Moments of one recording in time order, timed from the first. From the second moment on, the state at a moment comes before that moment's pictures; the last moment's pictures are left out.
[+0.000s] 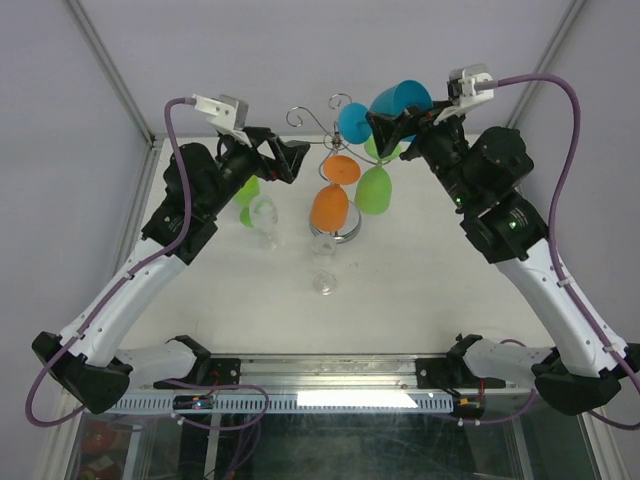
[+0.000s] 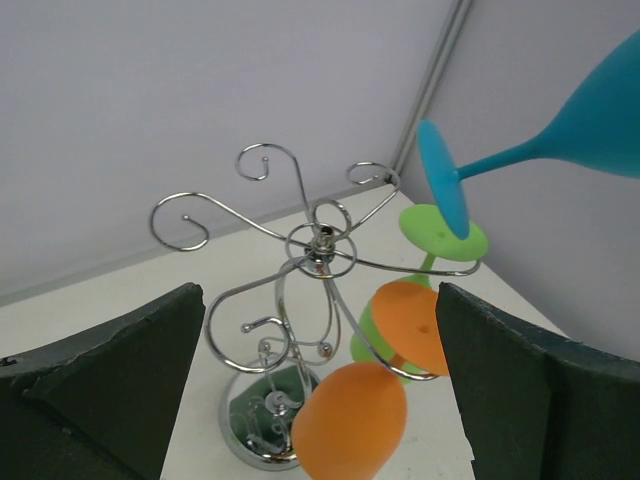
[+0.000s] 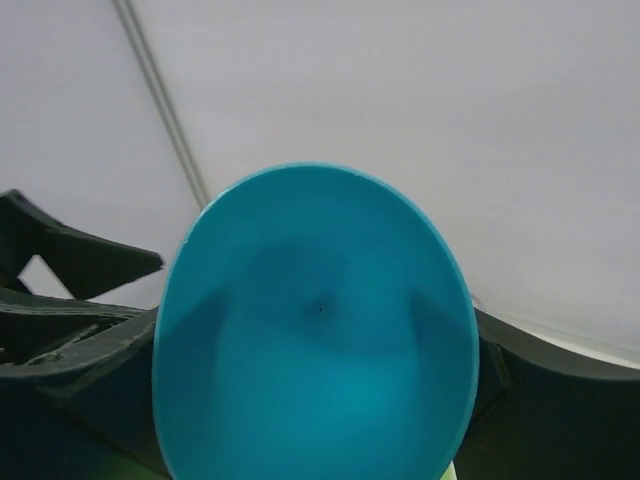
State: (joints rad) left arm -0.57 1.15 1.29 -0.01 0.03 -0.21; right arm 0.62 1.14 1.54 -0.21 0.14 0.11
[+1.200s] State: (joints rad) left arm -0.66 1.19 1.29 0.13 0.05 -0.34; right arm 0.80 1.11 1.37 0.08 0.04 0.15
